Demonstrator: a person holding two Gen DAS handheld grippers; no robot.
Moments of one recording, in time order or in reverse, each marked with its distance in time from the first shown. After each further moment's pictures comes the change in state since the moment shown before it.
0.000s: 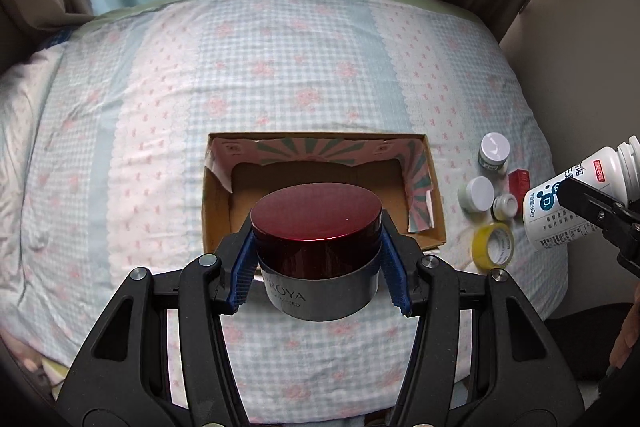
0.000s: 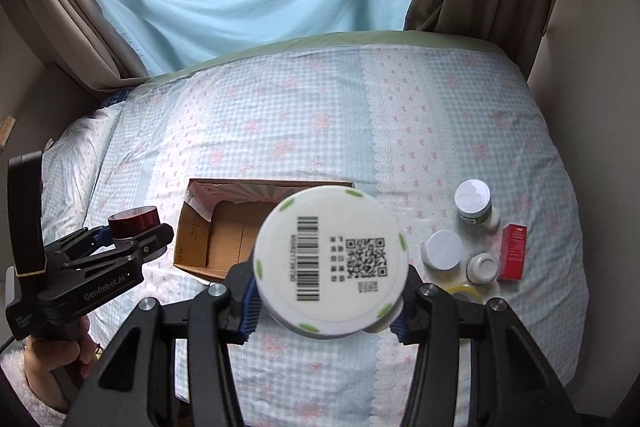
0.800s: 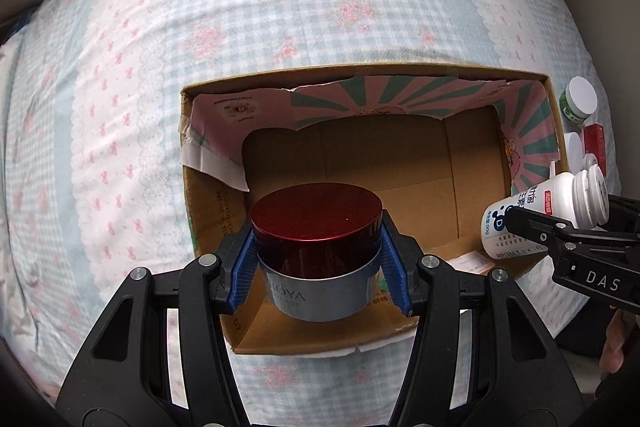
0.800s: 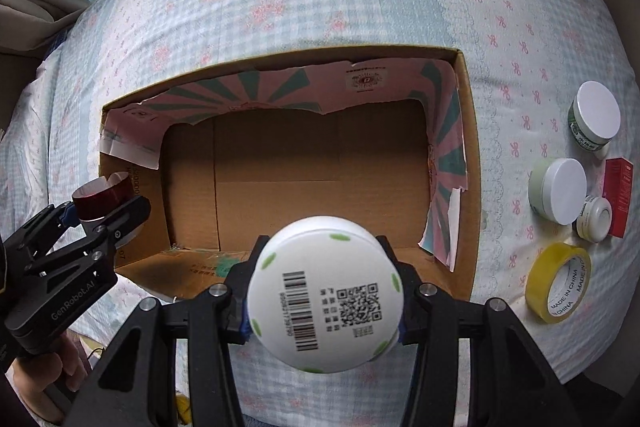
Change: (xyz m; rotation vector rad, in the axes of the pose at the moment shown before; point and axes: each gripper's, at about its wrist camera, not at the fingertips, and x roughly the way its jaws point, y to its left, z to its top) left arm 0.184 0.049 0.018 0.085 0.251 0.041; right arm 0.237 0.018 -0.012 0.121 0.441 -0.007
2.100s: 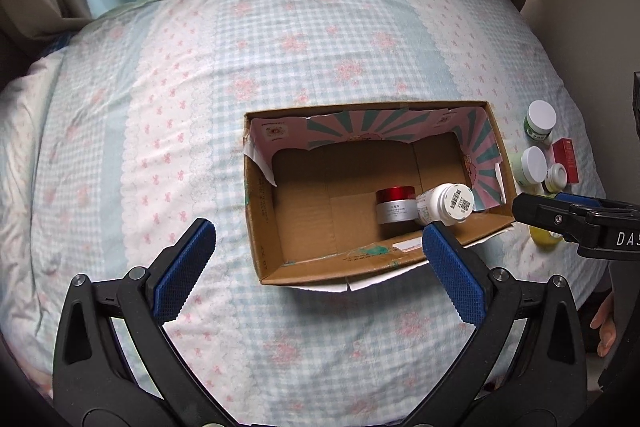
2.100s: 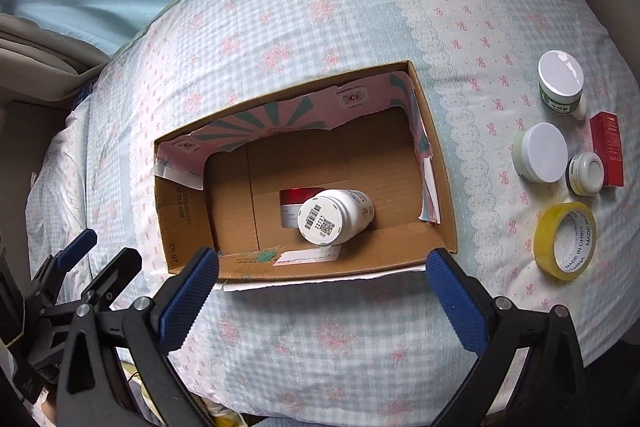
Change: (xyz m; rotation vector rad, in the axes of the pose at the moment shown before) left arm -0.121 -0.002 -0.065 -0.022 -0.229 0.024; right arm -0.085 -0.008 -0.060 0.092 -0.192 0.108
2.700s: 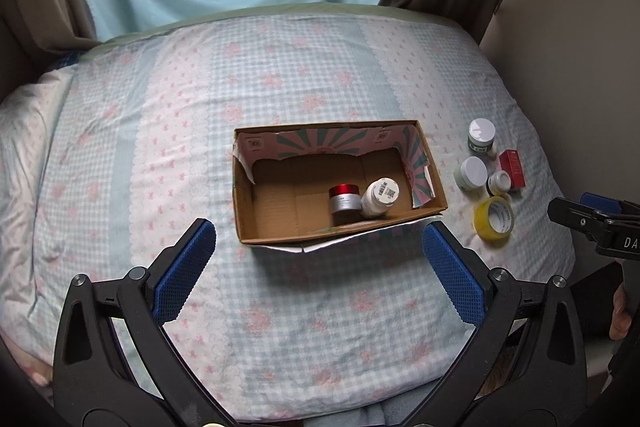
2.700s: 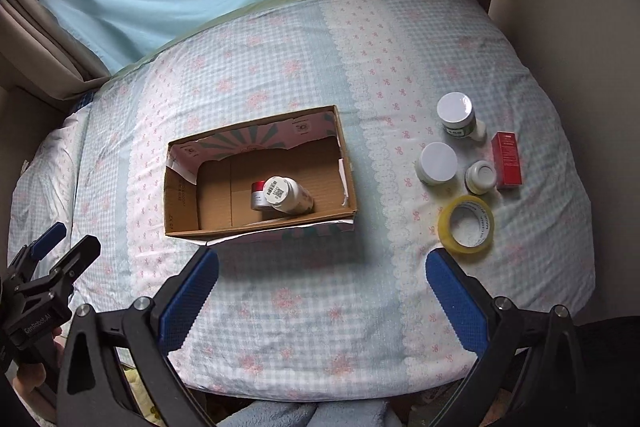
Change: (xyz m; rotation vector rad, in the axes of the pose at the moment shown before) left arm -0.114 -0.035 -0.042 -0.003 -0.132 -0.088; right arm -0.141 -0.028 -0.080 -0.042 -0.200 -0.183
